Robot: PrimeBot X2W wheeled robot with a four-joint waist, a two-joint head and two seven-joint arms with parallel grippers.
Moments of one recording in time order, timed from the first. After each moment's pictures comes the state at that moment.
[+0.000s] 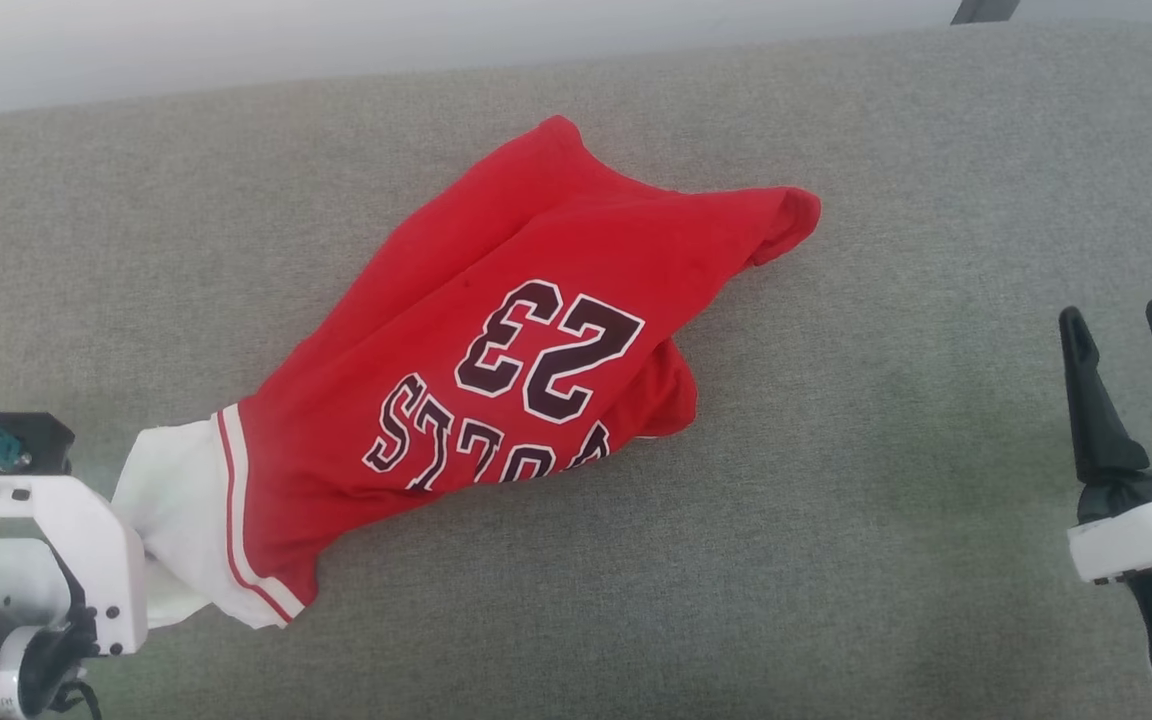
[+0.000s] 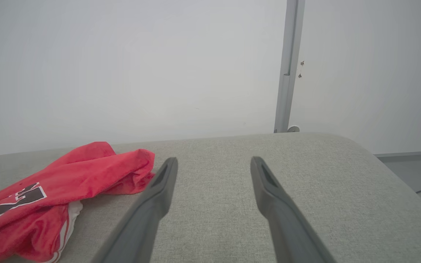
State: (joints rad) left arm -0.22 0.58 -0.08 0.19 -0.55 0.06 0.73; right arm -0.12 -0.29 -0.08 -0.06 0.44 0.13 -0.06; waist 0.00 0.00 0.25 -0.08
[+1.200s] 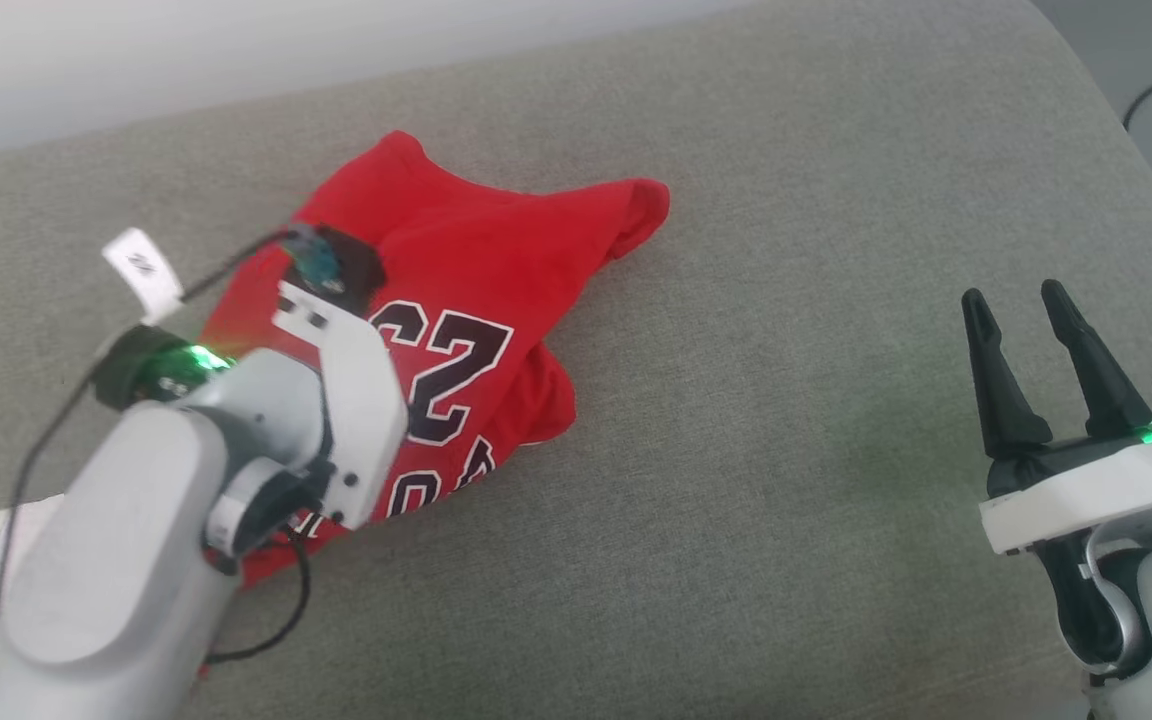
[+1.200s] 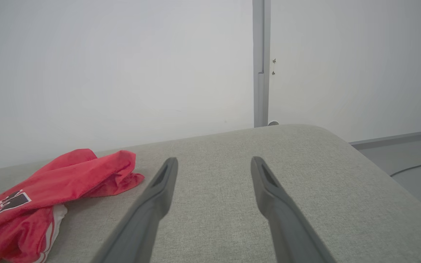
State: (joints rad) left arm -0.58 0.44 -0.41 0.05 -0.53 -0.04 1.00; right arm -0.23 -0.26 0.06 0.08 0.48 0.13 -0.14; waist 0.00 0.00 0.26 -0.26
